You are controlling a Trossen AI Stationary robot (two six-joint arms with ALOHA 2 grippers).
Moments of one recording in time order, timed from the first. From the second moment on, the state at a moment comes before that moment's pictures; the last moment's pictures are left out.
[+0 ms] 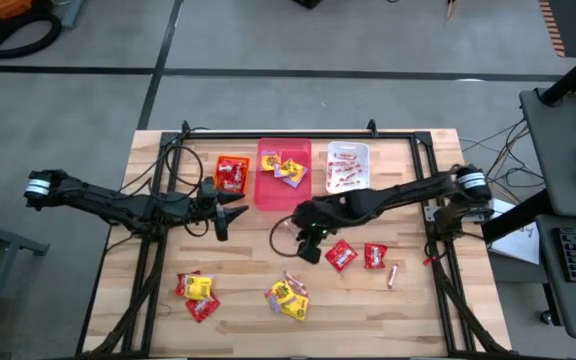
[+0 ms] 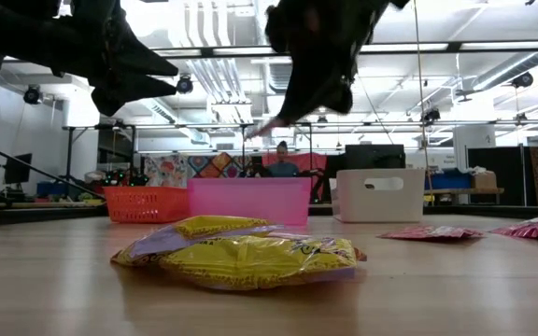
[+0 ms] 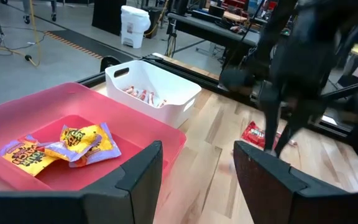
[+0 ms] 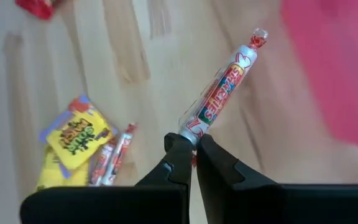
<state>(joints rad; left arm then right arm) -0.13 0.82 0.32 0.33 -0.44 -0.35 0.09 1.77 1.35 -0.54 -0.03 0.41</state>
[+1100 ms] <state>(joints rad) -0.13 0.82 0.32 0.35 -0.44 -0.35 -0.43 1.57 1.19 -0.84 0.21 -0.40</state>
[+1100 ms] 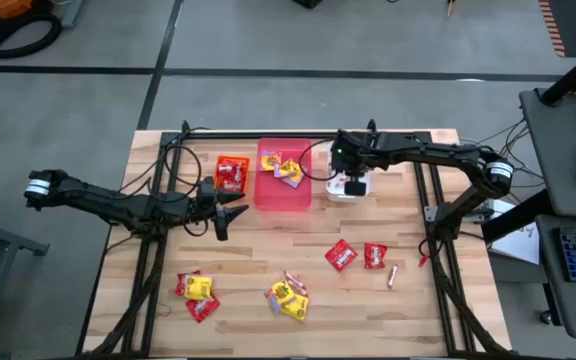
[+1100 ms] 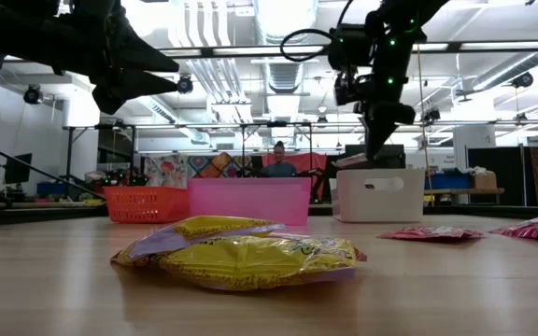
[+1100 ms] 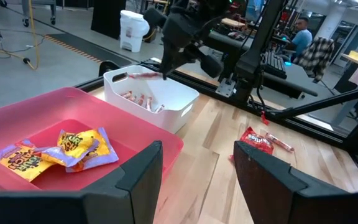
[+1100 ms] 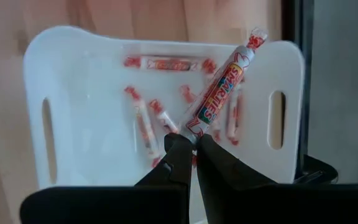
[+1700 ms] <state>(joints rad) -0.13 0.82 0.32 0.35 -0.41 -0.41 -0.49 1.57 1.20 -0.84 0.24 -0.13</state>
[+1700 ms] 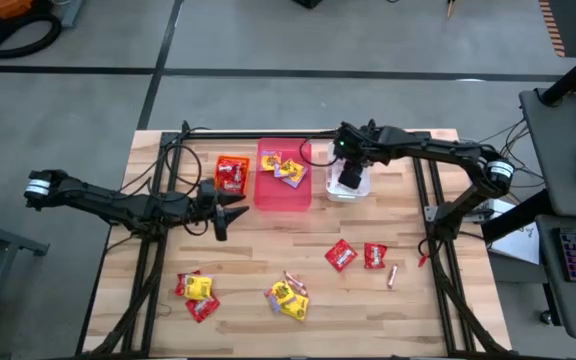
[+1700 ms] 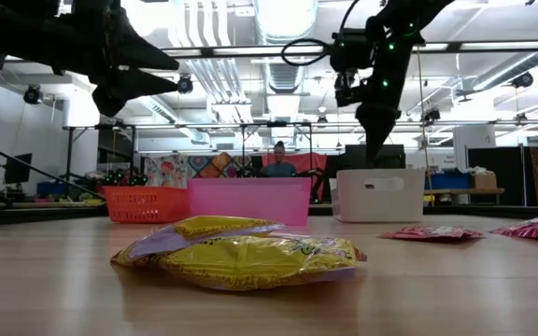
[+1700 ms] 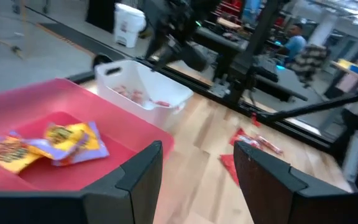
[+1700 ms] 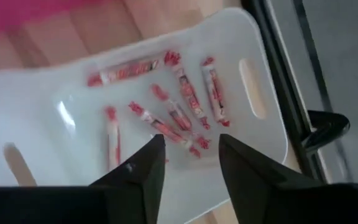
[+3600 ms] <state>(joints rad) -0.66 1.65 1.08 -1.03 -0.06 -1.66 -0.22 1.56 1.24 -0.67 -0.13 0.00</state>
